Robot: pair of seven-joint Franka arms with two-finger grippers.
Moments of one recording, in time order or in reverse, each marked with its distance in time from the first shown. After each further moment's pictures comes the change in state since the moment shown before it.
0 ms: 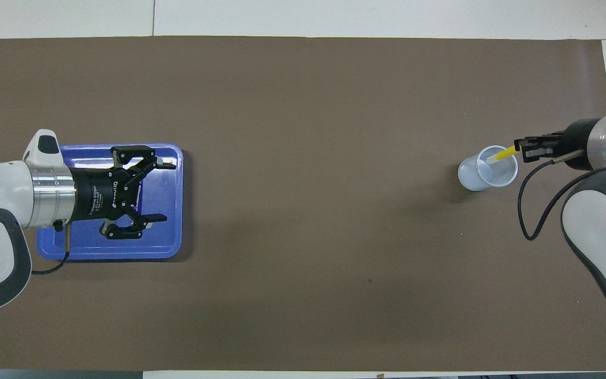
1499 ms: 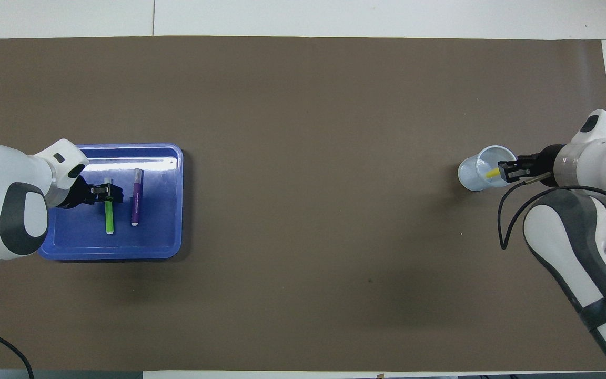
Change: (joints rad) left arm 0.165 0.319 0.000 -0.004 0.531 0.222 0.990; right arm -0.008 0.056 0.003 -0.121 -0.054 0.144 -0.016
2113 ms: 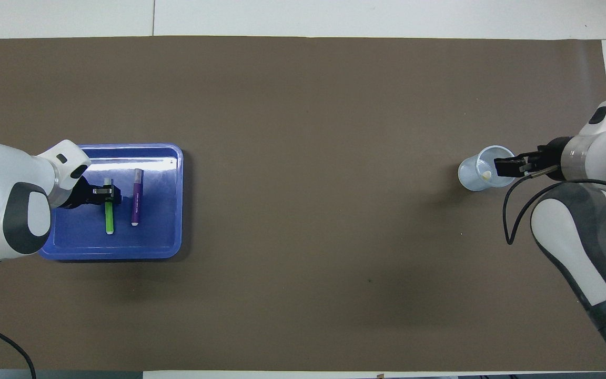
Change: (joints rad) left arm 0.000 0.014 0.000 0.000 0.001 0.009 0.002; right arm 0.000 -0.002 -0.001 0.150 0.000 -0.180 0.084
